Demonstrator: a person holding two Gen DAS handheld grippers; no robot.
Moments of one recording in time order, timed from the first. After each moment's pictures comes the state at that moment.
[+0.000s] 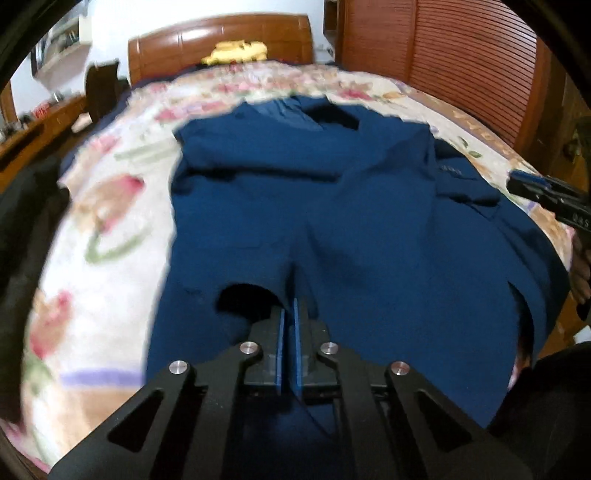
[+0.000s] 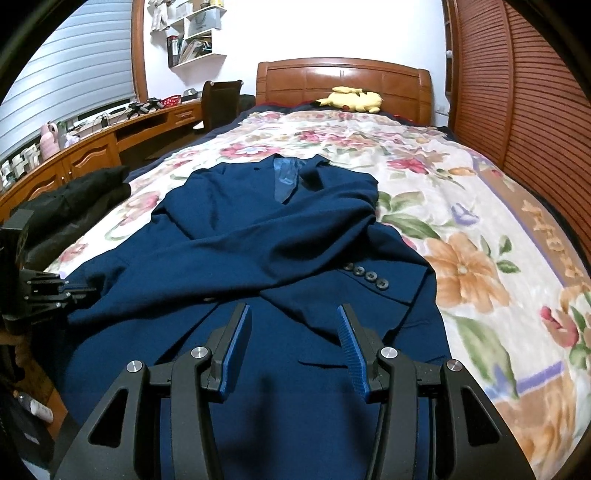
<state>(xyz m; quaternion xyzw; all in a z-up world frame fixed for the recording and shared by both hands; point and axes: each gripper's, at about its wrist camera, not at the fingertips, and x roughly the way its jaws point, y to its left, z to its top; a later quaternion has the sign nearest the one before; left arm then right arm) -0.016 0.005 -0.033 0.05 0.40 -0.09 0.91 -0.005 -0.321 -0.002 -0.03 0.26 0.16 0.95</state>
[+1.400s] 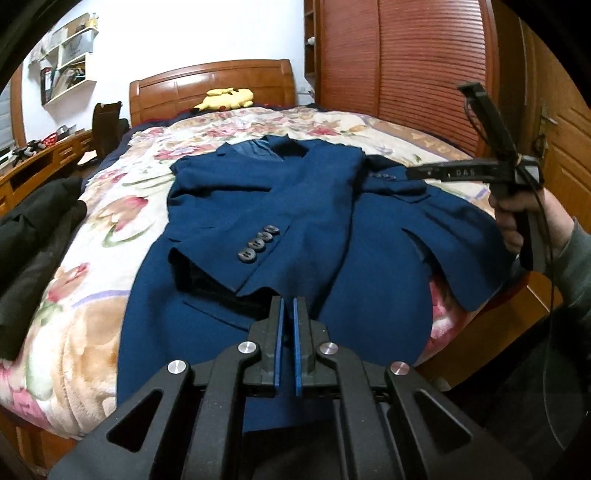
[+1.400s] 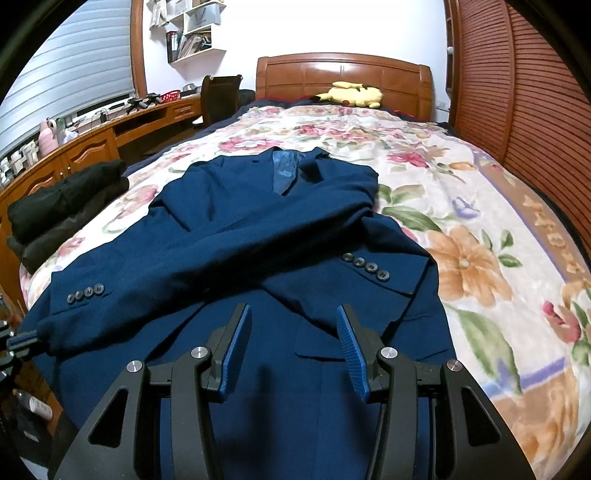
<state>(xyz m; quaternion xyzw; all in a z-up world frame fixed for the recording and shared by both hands) -0.139 -0.022 -0.018 0.04 0.32 -0.13 0.94 -0.005 -0.322 -0.005 -0.03 0.26 0.16 0.95</state>
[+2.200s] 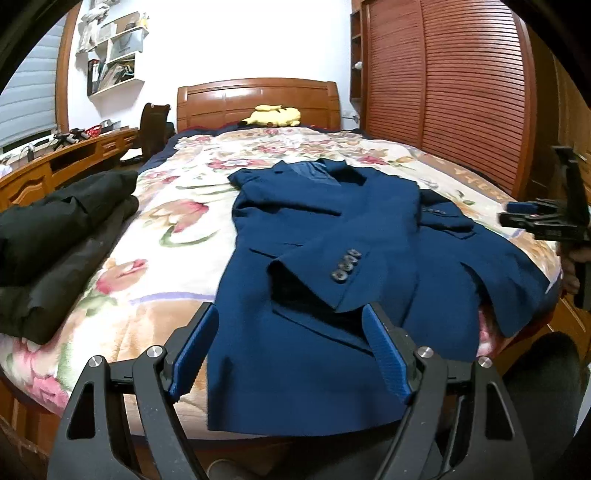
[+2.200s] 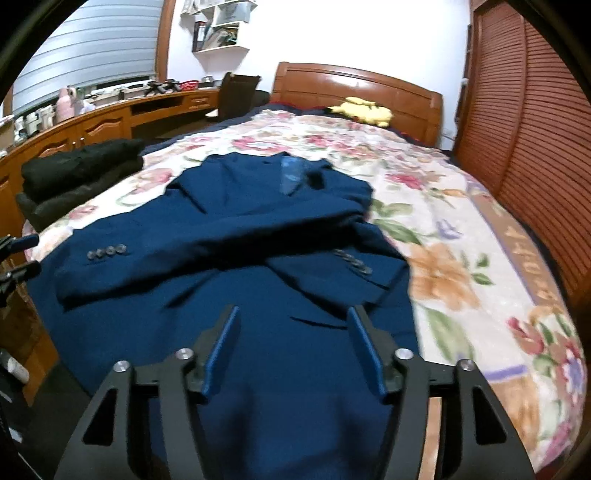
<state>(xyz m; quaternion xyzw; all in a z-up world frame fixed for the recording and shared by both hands) -0.137 0.041 -0.016 0.01 0.28 -0.05 0.96 -0.058 -0.339 0.001 -0.10 0.24 0.15 0.95</state>
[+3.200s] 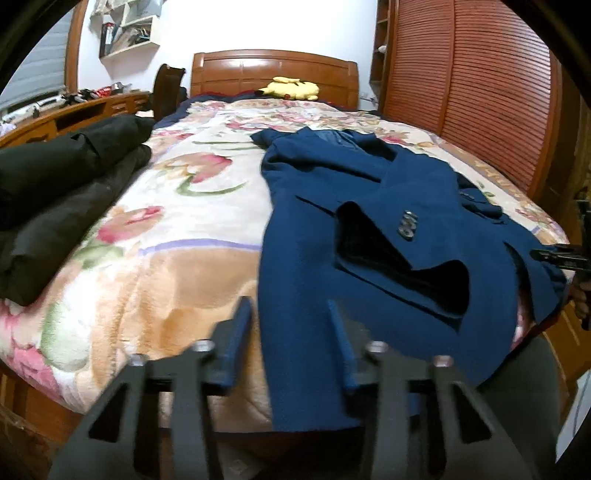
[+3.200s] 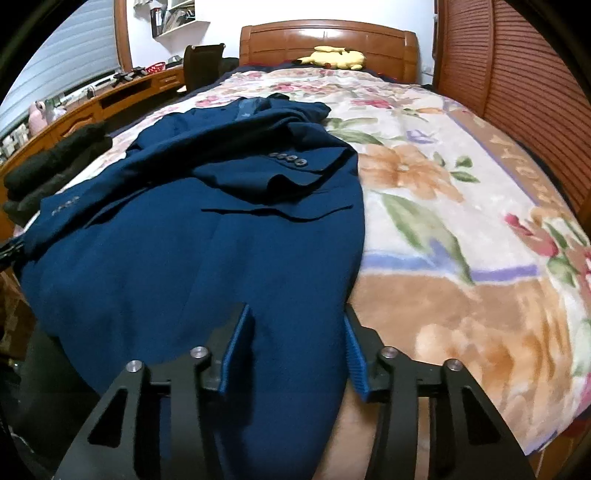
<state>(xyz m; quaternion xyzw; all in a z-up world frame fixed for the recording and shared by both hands) -0.123 0.078 -0.053 -0.04 0.33 -0.05 0.94 -0.030 -0.410 -0.059 -0.03 0.33 0.15 0.93</state>
